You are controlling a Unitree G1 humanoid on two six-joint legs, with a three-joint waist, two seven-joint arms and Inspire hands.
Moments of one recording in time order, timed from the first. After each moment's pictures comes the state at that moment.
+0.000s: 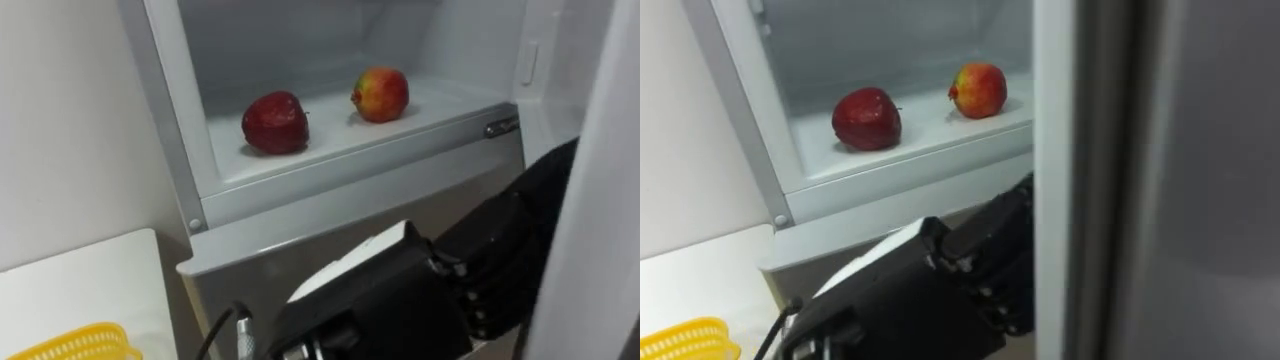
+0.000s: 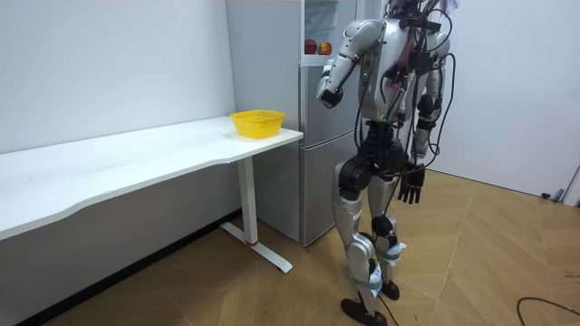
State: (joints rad) left arm -0.22 0.30 -0.36 -0.52 -0.75 0.09 -0.66; right arm 0.09 -0.27 0.09 1.24 -0.33 0.11 0.16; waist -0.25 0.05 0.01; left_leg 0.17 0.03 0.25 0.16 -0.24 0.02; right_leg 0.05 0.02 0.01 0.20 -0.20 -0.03
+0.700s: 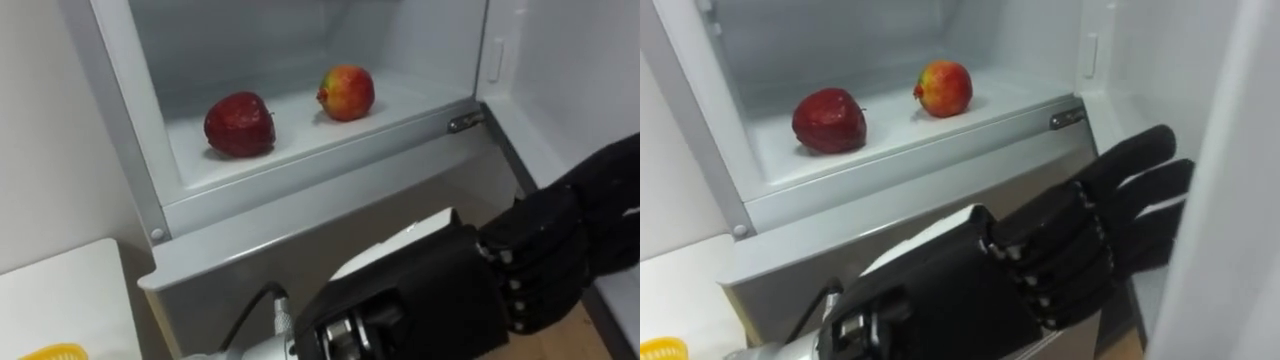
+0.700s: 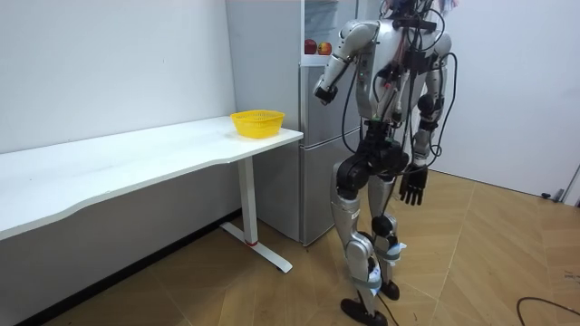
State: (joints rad) left arm -0.33 0.28 -0.41 -0.46 -0.74 0.10 -0.61; right arm 0.08 -0.27 0.09 1.24 -0.31 0.11 0.16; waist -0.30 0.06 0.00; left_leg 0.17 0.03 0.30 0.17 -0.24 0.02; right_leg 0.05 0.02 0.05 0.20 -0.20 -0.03
